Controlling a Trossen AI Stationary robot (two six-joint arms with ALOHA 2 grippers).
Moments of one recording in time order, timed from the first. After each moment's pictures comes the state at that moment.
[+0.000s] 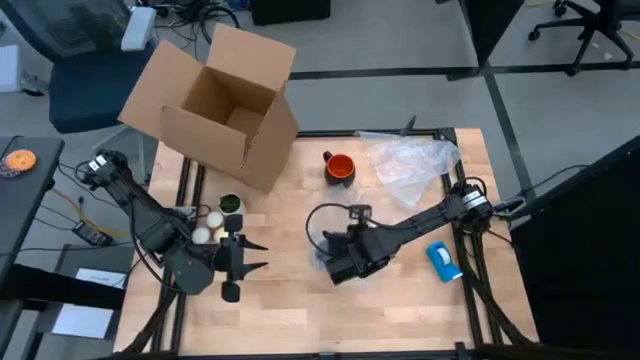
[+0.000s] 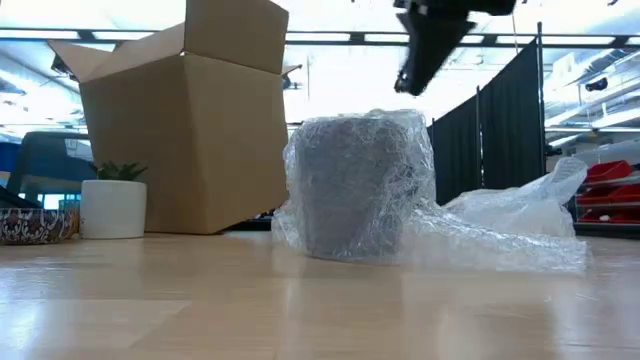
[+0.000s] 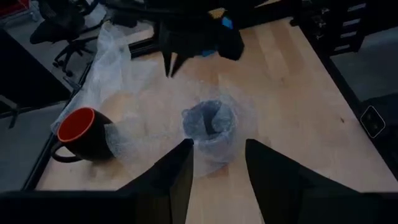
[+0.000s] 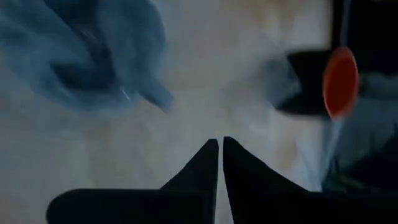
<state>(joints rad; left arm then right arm) -0.77 1.18 1.14 -0.65 -0.76 -0.27 0.39 2.01 1.87 -1.51 0.61 0.48</state>
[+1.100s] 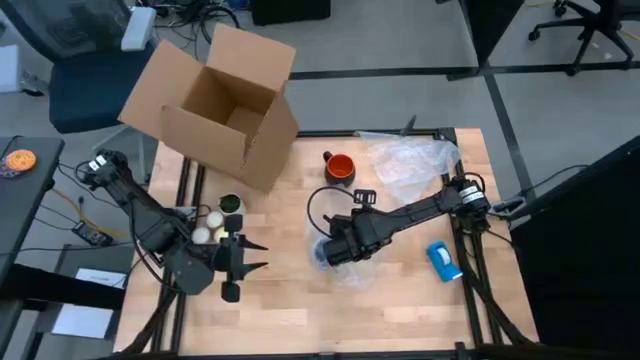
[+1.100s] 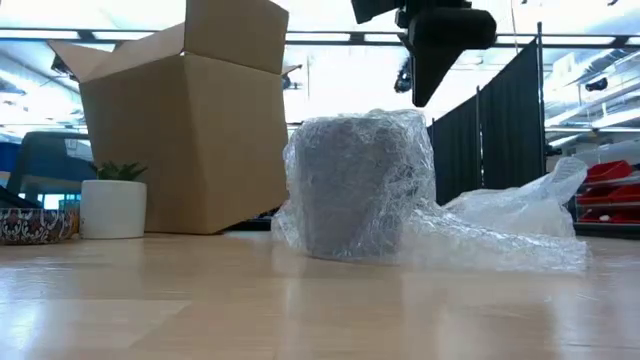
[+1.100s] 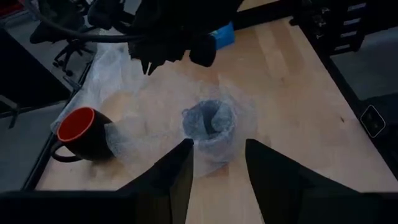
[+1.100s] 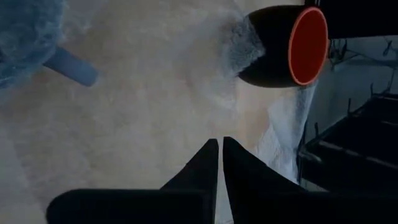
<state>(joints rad) -0.77 1.18 1.14 -0.65 -0.76 -0.27 0.31 2.01 1.86 -1.57 0.64 0.45</state>
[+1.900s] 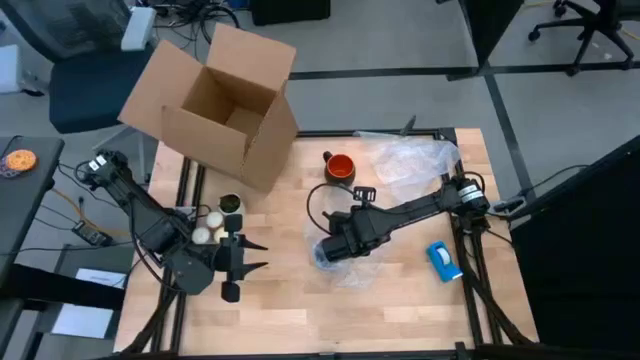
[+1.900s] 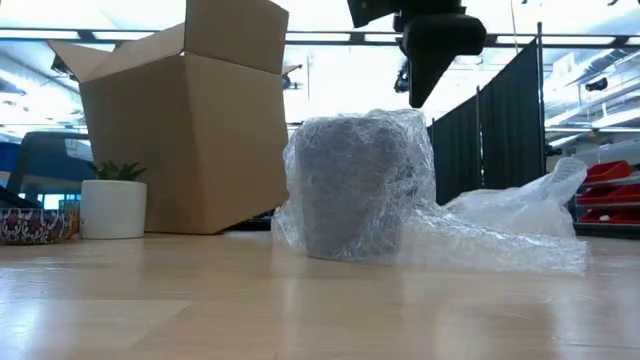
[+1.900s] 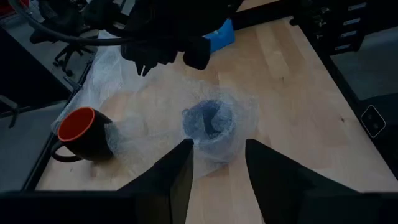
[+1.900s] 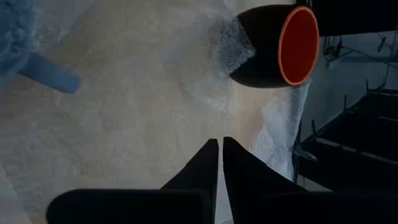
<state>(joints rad) -0.77 1.18 1.14 -0.65 -0.76 -0.27 0.30 2.01 1.86 -1.56 0.66 0.46</state>
